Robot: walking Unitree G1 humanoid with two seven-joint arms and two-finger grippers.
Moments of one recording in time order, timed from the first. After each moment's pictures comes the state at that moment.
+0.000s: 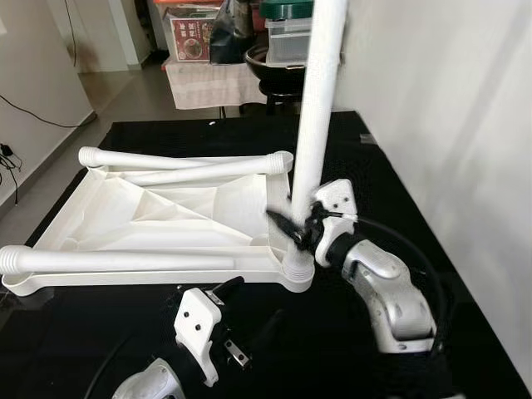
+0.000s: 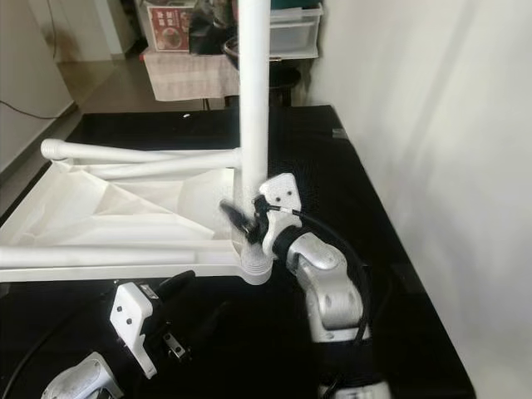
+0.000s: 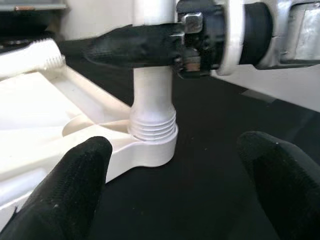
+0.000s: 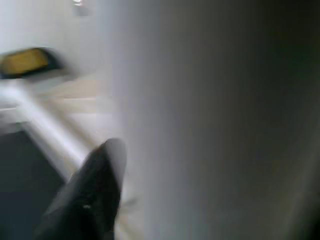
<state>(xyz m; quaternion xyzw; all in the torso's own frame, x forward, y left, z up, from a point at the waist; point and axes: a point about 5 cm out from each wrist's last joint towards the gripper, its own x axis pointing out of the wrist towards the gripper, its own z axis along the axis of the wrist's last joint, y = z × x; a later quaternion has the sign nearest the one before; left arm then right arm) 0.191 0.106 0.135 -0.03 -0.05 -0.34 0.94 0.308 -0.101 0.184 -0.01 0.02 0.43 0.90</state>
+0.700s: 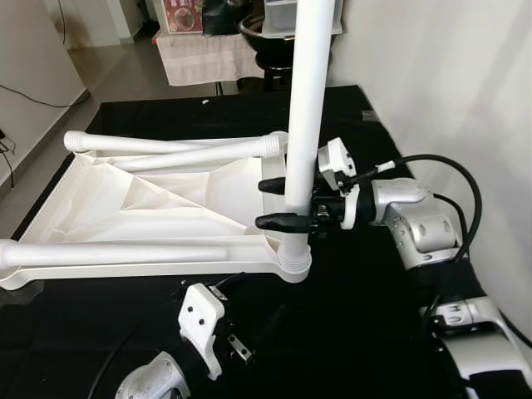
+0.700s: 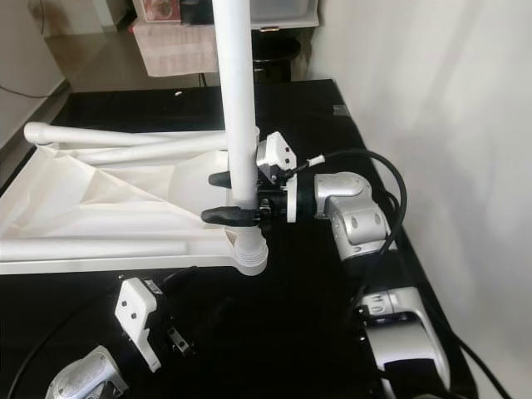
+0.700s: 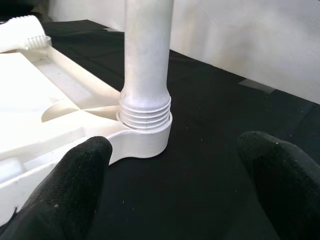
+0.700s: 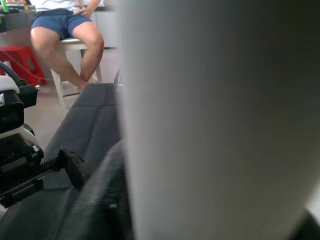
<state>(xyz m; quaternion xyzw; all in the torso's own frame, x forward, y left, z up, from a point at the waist) 0.191 0.101 0.130 -0.03 -0.05 -0.35 0.93 0.338 -0.129 0.238 -0.11 0.00 0.66 0.74</state>
